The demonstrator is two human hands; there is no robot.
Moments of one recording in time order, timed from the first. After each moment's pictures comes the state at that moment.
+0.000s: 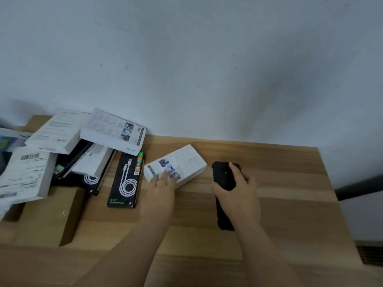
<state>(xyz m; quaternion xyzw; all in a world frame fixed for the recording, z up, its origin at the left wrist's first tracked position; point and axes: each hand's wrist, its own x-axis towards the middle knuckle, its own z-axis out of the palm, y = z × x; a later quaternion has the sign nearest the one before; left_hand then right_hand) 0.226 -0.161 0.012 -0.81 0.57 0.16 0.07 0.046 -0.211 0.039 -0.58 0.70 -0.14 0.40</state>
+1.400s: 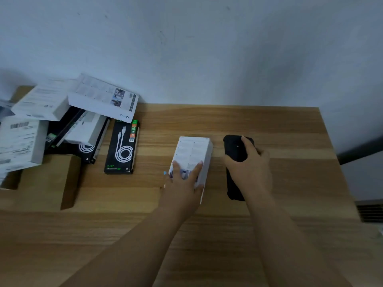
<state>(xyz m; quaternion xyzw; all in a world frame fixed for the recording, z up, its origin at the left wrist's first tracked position) 0.161 -0.107 -0.035 -0.76 0.57 0.32 0.02 0.005 -0.185 0.016 -0.56 0.72 -0.15 0.37</state>
